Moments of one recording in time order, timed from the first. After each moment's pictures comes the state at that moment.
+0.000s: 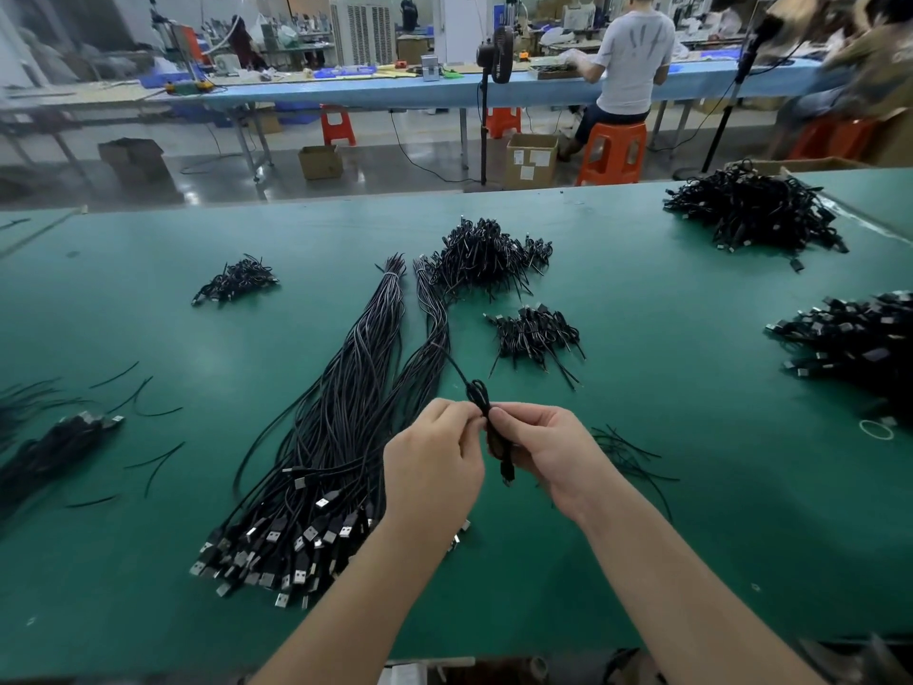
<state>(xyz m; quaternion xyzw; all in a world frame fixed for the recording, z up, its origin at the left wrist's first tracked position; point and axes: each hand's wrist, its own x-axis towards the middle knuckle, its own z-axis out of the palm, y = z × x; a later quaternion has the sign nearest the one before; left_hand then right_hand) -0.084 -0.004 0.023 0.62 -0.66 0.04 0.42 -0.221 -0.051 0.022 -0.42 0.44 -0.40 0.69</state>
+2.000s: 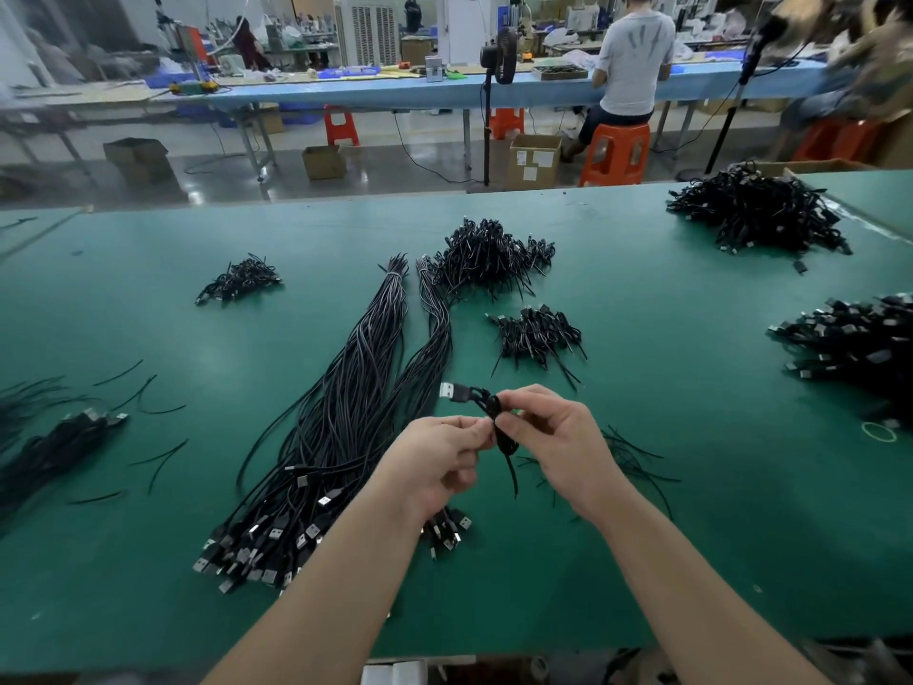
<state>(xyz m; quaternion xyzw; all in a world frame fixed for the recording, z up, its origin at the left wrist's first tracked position) -0.075 -0.025 0.035 0.55 -0.28 -0.65 0.44 -0.234 -0.047 0.024 -0.62 0.40 -0.45 0.50</state>
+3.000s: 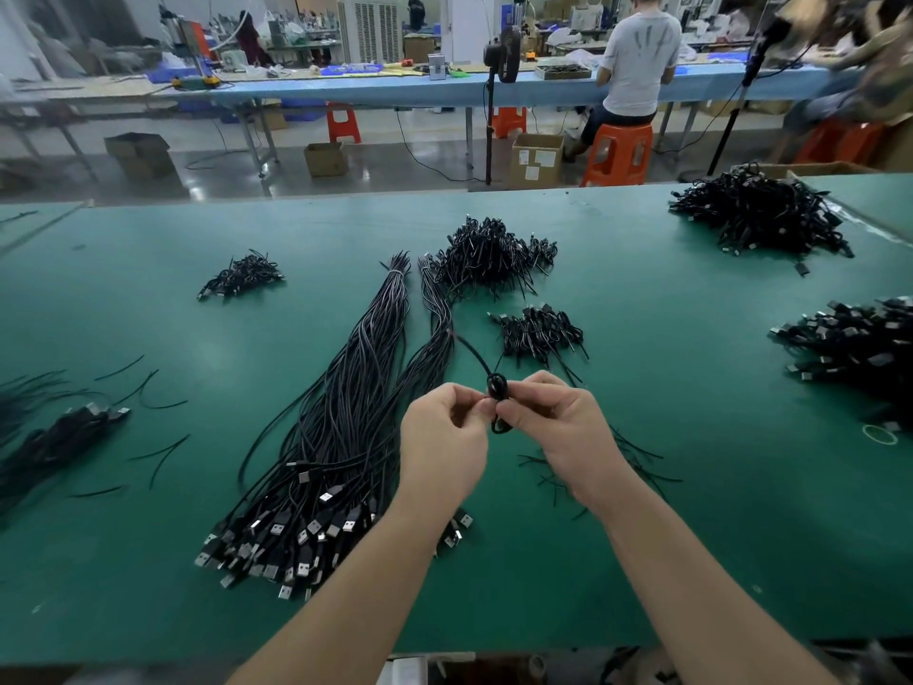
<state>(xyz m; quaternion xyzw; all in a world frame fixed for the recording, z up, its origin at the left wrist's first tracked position) -0.092 -0.015 0.042 0.66 -0.48 -0.31 0.49 -0.230 -0.048 0.039 -0.58 0.38 -0.47 0.55</state>
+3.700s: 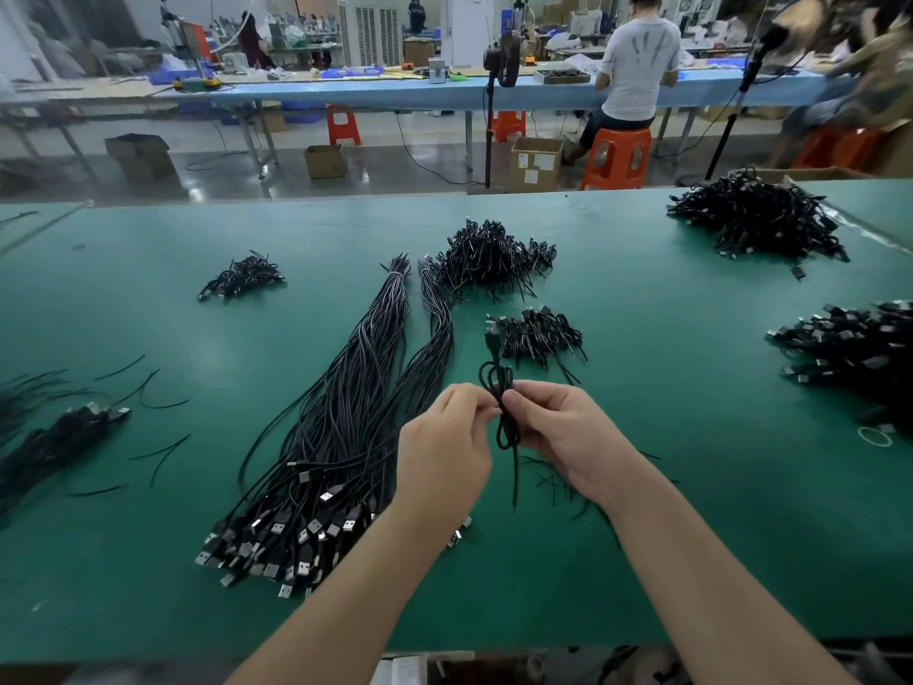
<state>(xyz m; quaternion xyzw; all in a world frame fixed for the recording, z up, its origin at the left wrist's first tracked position) -0.085 -0.006 0.030 0.57 -0.67 0.04 0.48 -0.234 -0.052 0.046 -0.52 0.39 -0.38 0.66</state>
